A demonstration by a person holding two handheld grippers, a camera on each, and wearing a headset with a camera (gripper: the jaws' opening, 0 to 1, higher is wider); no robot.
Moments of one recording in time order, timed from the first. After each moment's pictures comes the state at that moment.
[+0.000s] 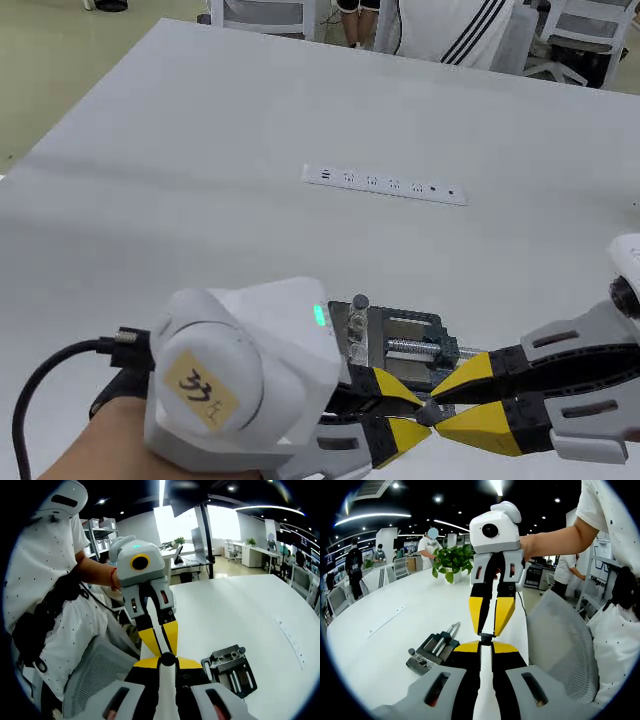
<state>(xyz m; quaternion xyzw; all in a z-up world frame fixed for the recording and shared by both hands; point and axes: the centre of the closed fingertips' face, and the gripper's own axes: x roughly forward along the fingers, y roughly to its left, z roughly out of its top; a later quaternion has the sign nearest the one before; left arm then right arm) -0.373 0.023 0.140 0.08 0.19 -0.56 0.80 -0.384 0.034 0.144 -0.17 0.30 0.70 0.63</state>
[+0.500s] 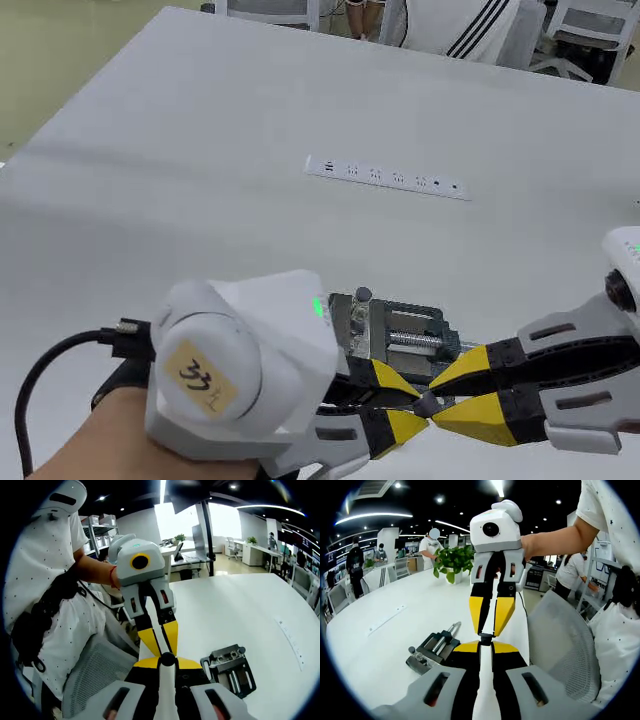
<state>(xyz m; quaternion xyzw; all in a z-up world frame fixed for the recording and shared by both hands) -0.372 0.026 0.136 0.07 0.18 -0.56 0.81 -0.382 0.039 0.140 -0.18 0.30 0.70 0.62</state>
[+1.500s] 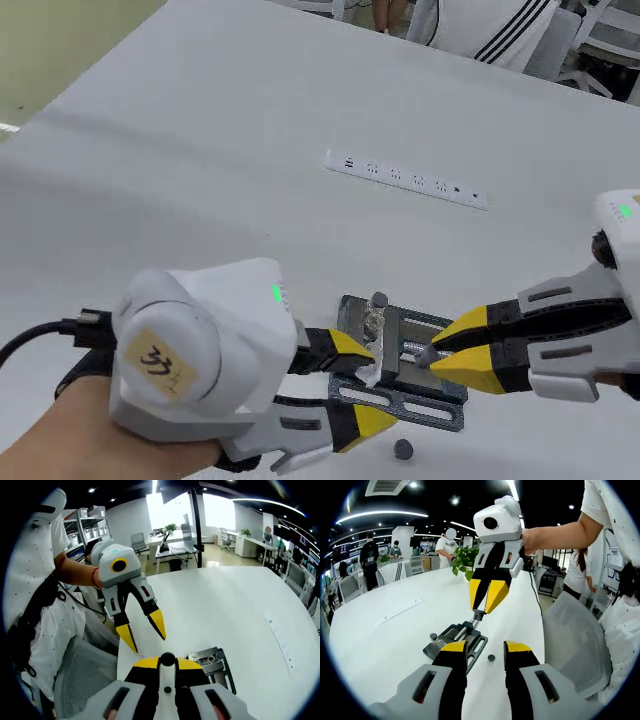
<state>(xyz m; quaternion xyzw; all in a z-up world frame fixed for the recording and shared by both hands) -0.341 0.078 0.118 0.05 0.18 -0.50 0.84 -0.320 0.056 0.133 -0.23 0.33 0.65 0.64</state>
